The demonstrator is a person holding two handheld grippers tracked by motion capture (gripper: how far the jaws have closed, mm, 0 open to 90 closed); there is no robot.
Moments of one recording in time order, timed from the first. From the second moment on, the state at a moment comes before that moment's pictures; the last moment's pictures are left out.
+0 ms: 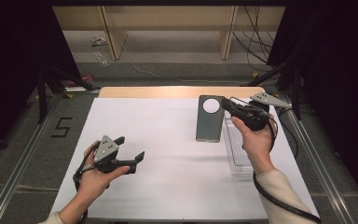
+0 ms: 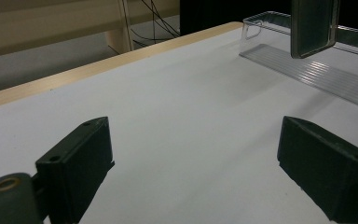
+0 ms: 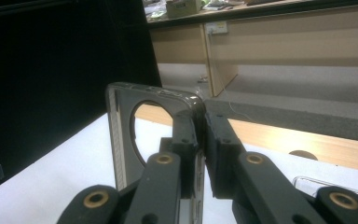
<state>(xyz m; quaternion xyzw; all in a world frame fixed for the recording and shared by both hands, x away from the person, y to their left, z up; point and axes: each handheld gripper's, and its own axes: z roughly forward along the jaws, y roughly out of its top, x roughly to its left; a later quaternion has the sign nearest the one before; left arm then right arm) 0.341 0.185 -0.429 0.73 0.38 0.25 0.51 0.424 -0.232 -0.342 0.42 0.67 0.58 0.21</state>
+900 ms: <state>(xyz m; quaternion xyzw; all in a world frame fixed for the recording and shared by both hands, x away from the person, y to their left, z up) 0.341 0.186 -0.430 0.73 0.38 0.25 0.50 0.425 -0.241 -0.338 0.43 0.66 0.58 0.22</state>
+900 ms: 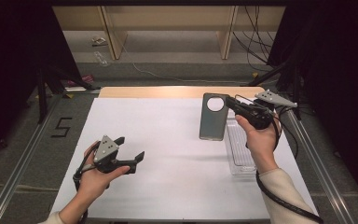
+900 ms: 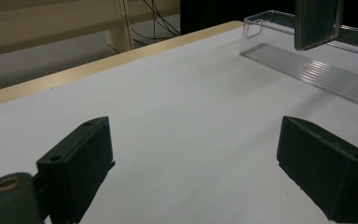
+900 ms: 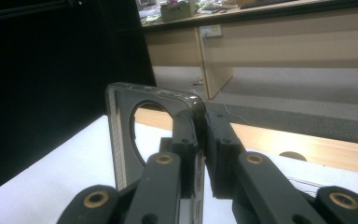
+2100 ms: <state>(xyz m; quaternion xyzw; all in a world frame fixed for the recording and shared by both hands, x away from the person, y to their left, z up) 0.342 0.186 -0.430 0.73 0.38 0.25 0.51 0.425 -0.252 -0.334 0.44 0.65 0.58 0.23</state>
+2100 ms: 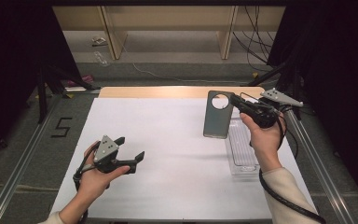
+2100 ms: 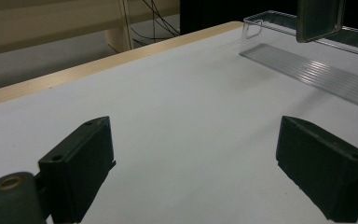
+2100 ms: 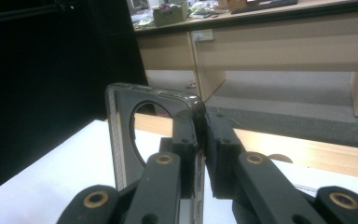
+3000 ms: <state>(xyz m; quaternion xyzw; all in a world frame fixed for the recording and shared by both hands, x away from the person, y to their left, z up) 0.342 0.186 -0.430 0.73 0.38 0.25 0.51 0.426 -0.260 -0.331 0.44 0.65 0.57 0.25</state>
